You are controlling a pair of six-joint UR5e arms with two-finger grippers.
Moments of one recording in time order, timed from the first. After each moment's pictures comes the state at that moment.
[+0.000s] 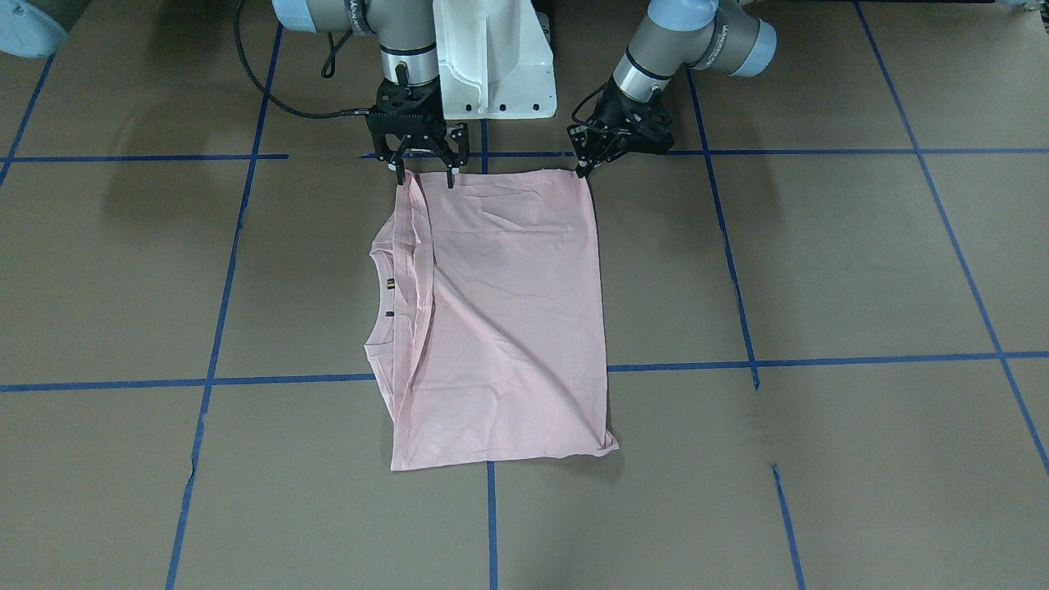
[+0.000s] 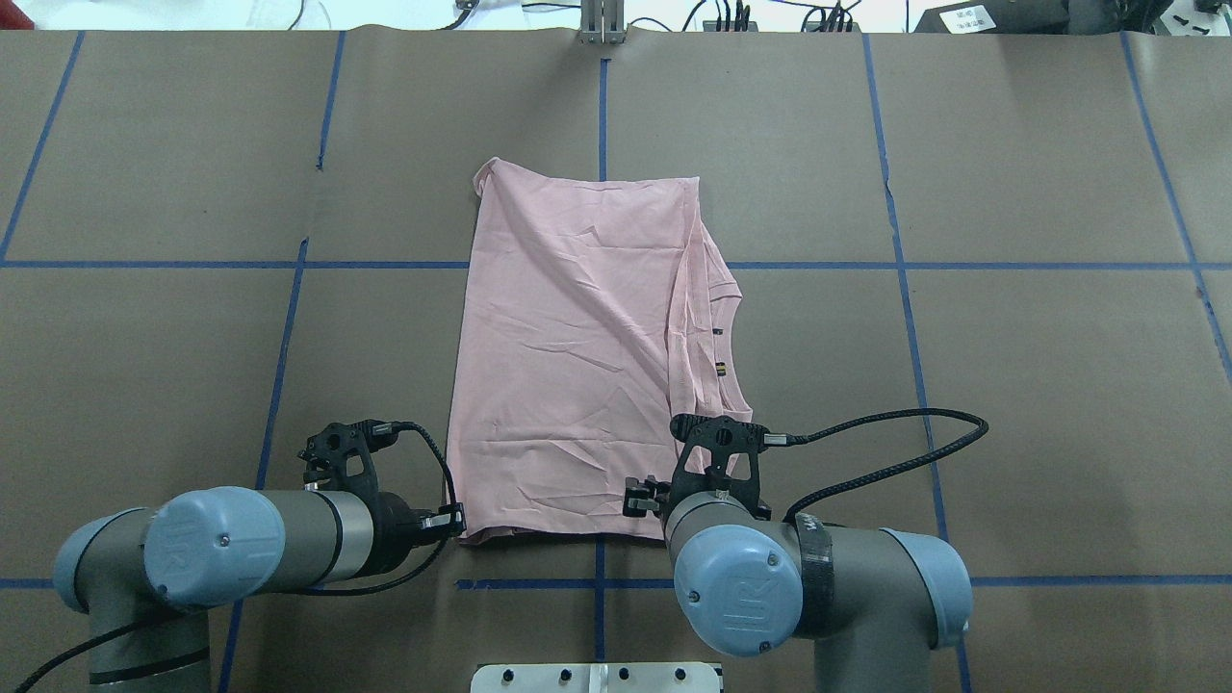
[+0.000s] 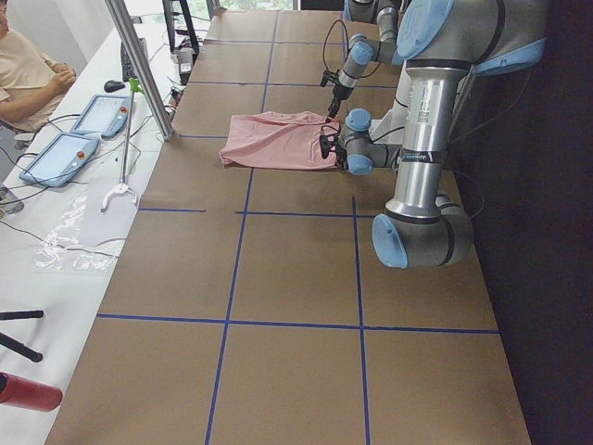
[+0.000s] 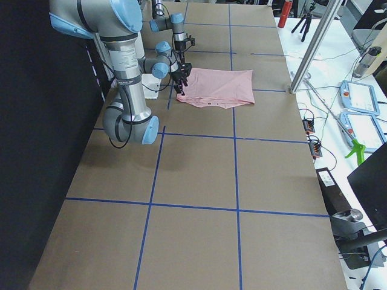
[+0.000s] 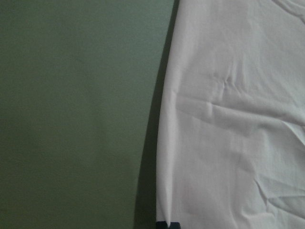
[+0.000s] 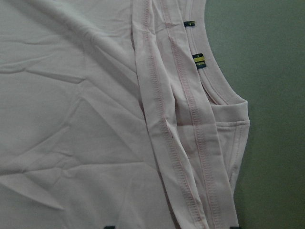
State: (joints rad) left arm -0.24 -1.76 -1.91 -2.18 -1.63 -1.64; right arm 0.15 -1.10 1.91 -1.58 1.31 1.62
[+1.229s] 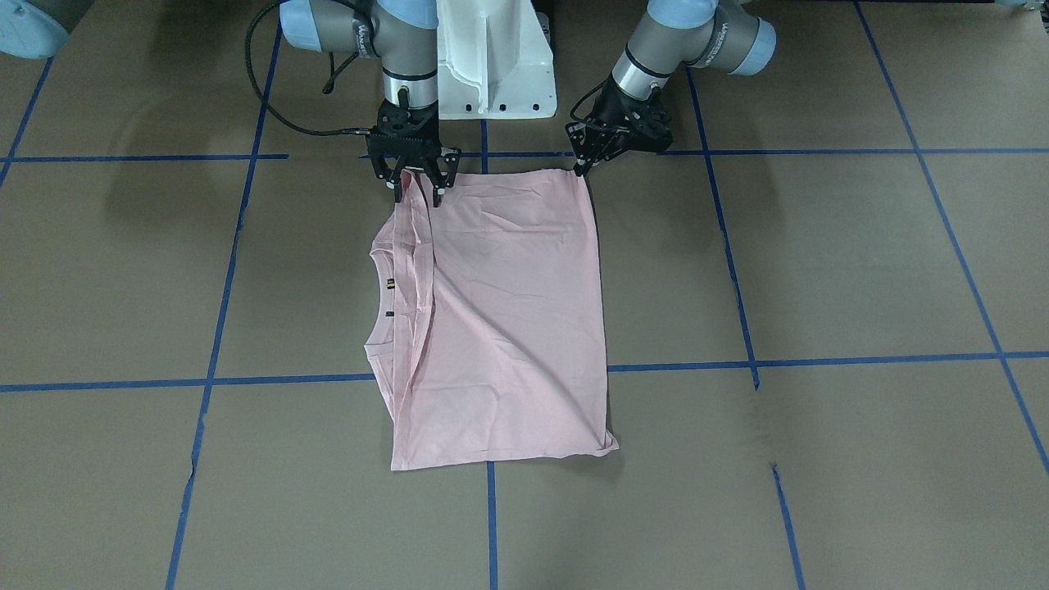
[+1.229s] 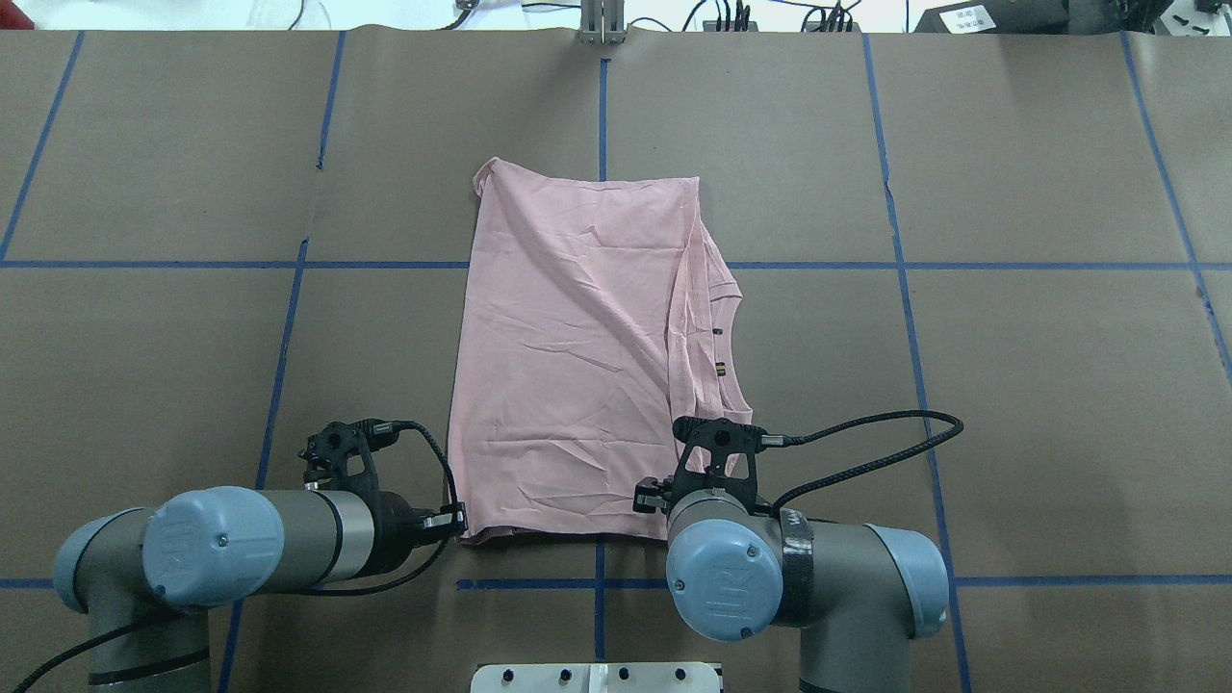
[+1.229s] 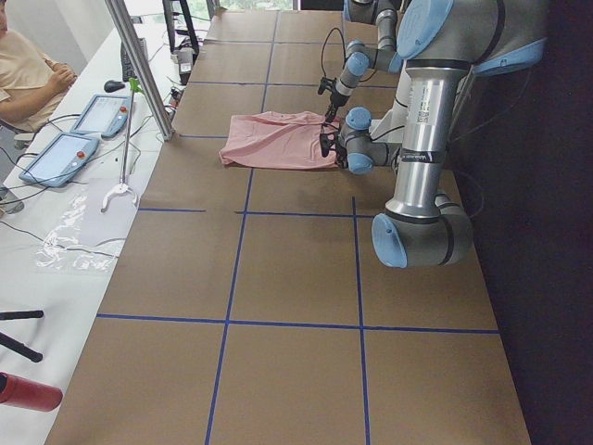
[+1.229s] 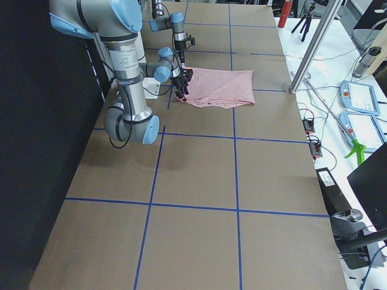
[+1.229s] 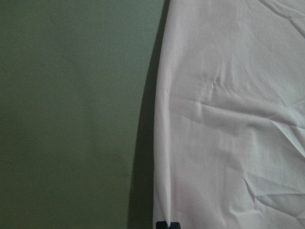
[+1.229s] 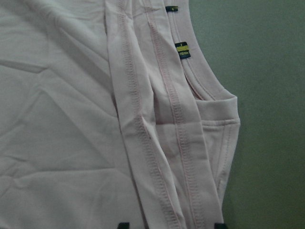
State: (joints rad) left arm -0.24 -1.76 -1.92 -2.18 -1.63 -1.64; right arm 0.16 -1.10 1.84 -1.58 1.31 1.63
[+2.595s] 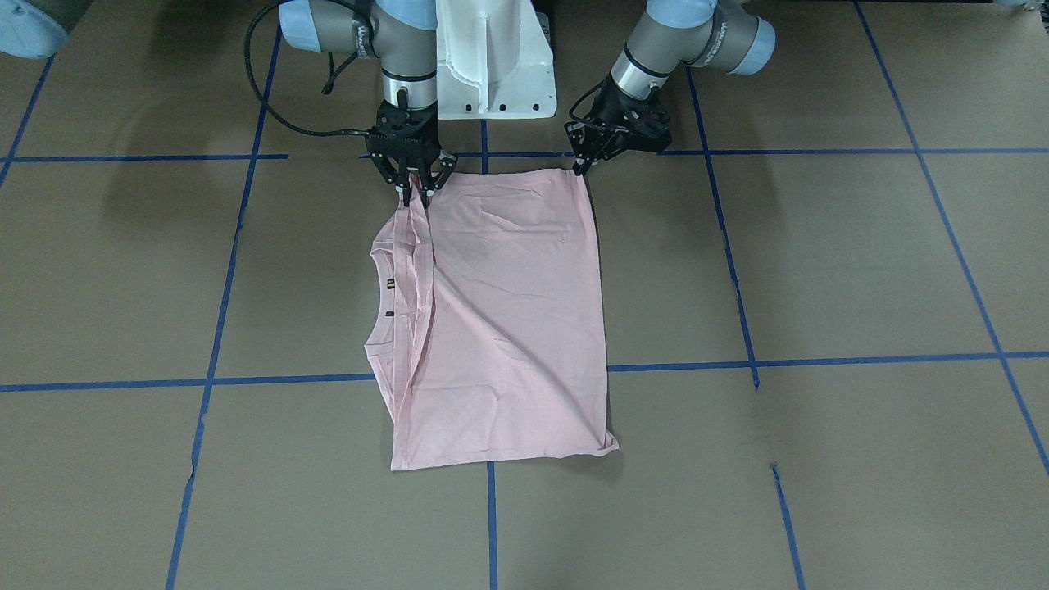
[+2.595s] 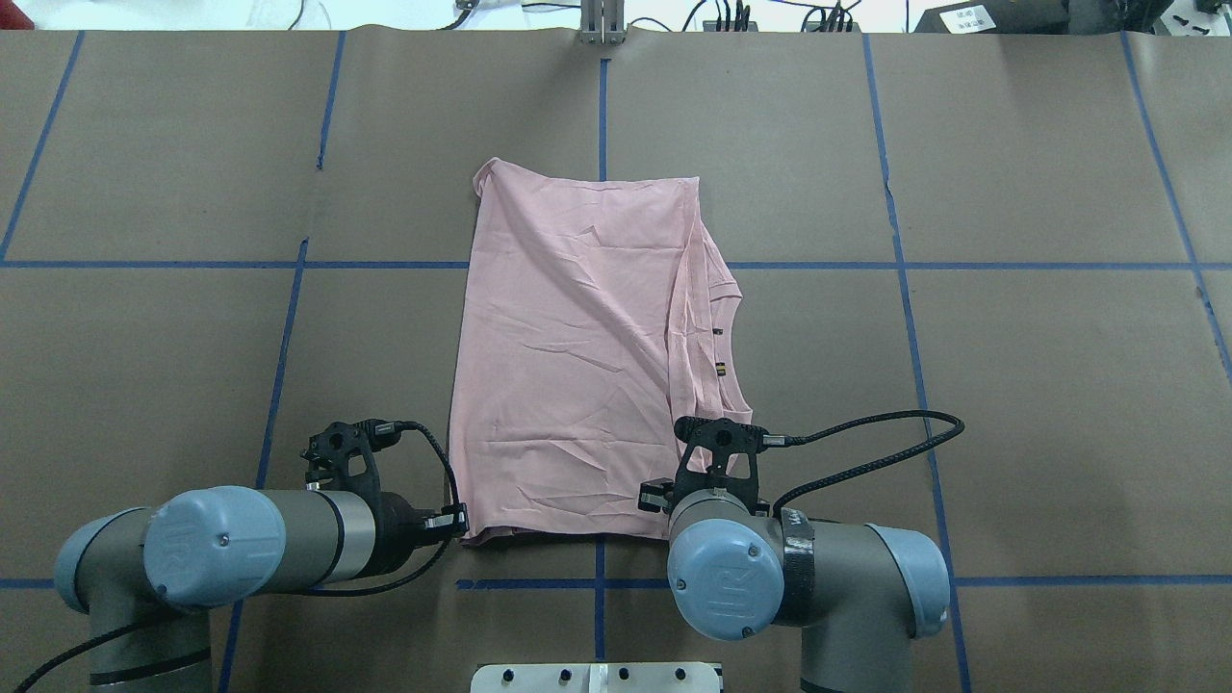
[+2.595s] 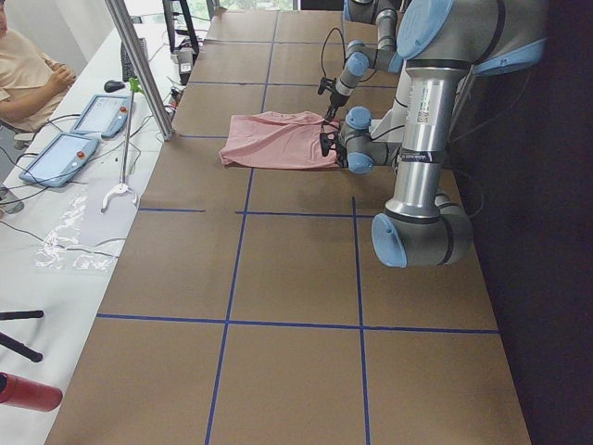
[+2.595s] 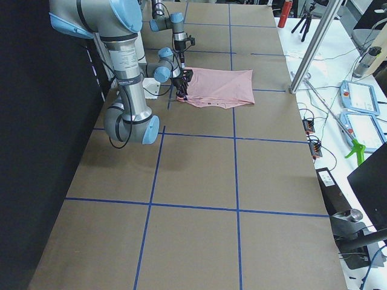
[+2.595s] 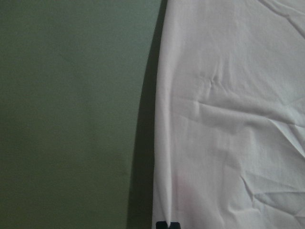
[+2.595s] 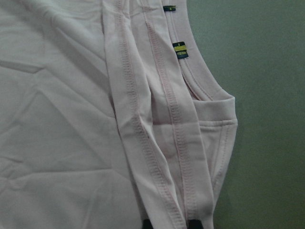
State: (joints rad) left arm -0.24 -1.77 -1.92 -2.17 -1.64 -1.63; right arm 0.16 -1.10 1.84 -1.58 1.31 1.63
